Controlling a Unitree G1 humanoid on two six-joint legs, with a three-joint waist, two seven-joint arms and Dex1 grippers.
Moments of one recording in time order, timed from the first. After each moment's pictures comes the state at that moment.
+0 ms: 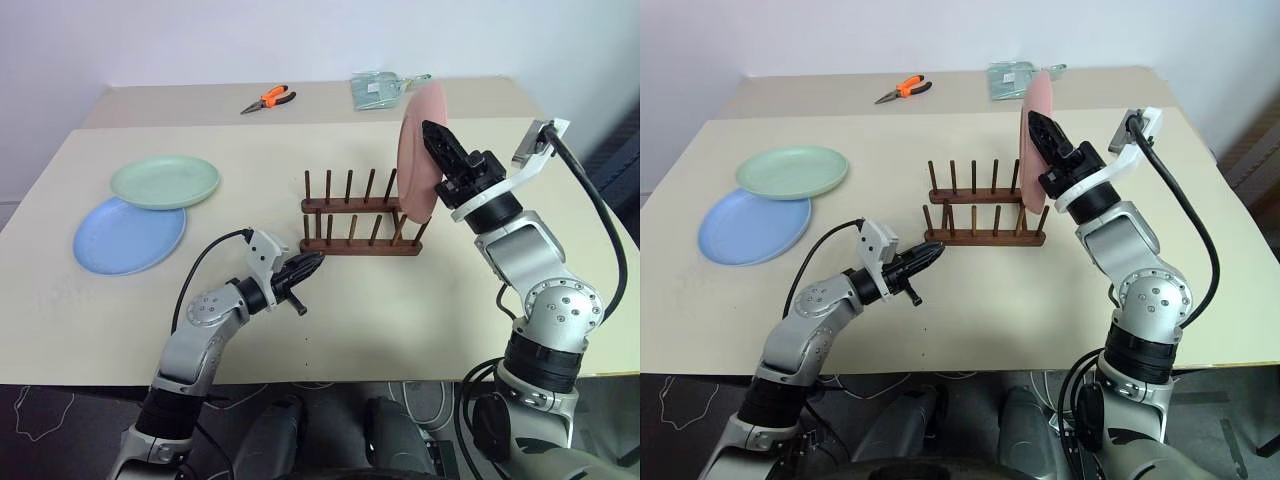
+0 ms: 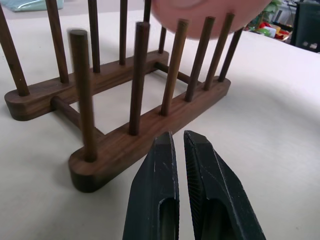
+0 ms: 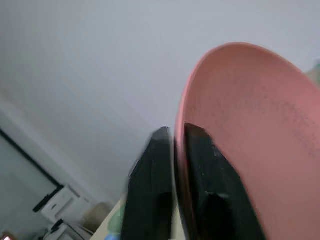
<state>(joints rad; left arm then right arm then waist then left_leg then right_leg) -0.20 0.27 -0.12 -0.18 -0.32 0.34 -0.65 -0.50 -0.23 -0.36 -0.34 1.21 0.72 -0.01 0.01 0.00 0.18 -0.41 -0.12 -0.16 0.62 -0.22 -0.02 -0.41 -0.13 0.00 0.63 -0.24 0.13</state>
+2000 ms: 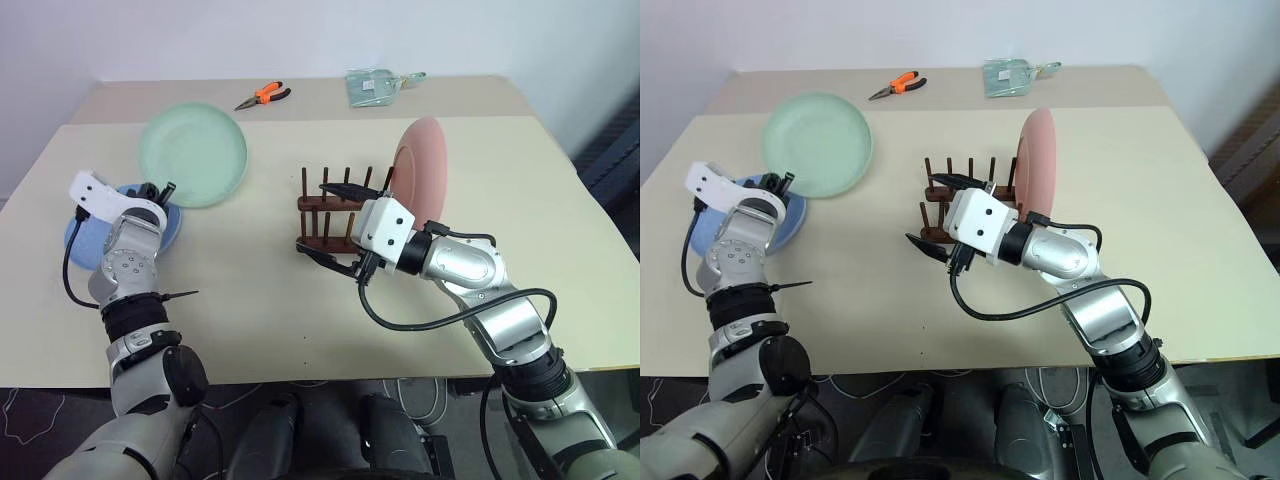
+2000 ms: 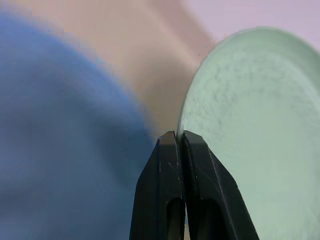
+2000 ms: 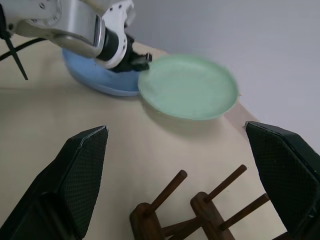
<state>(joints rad) -0.70 0.24 0.60 0.26 -0.62 0.47 0.10 -0.50 -0.48 0.29 -0.41 0.12 0.28 0.65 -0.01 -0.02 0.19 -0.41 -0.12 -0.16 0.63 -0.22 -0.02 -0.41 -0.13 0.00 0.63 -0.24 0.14</state>
